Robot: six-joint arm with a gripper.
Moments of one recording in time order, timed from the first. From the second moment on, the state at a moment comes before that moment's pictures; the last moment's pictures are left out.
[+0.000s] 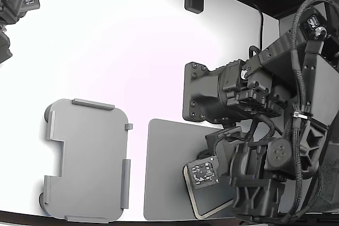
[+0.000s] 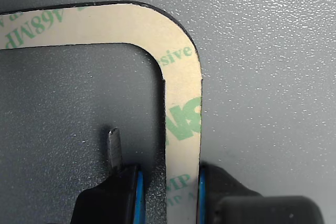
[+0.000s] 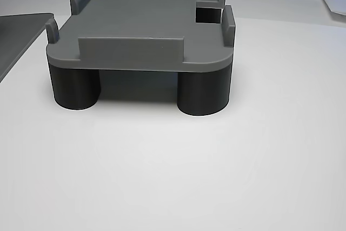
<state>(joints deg) 75.5 114.7 134.7 73.7 2.4 56.9</state>
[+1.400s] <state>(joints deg) 51.2 98.6 86.8 94.3 11.5 107.1</state>
